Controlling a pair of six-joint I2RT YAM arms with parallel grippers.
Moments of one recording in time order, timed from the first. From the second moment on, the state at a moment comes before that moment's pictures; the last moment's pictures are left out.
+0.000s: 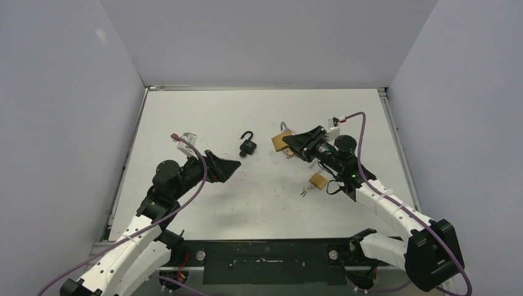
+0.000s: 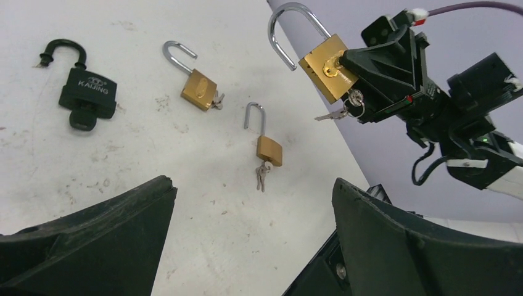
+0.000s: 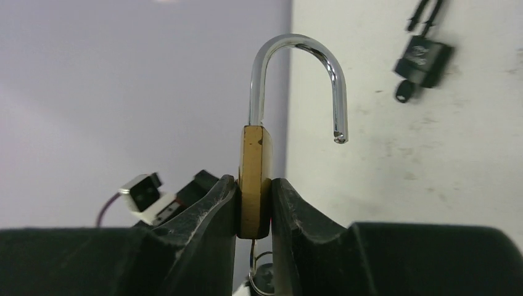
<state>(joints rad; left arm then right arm) -0.46 0.69 0.48 0.14 0.29 -0.72 0.44 1.12 0.59 0.46 -0.36 1.41</state>
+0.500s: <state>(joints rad) -0.46 0.68 0.58 -0.12 0.24 -0.69 0.61 1.19 0.57 0.06 -0.14 1.11</state>
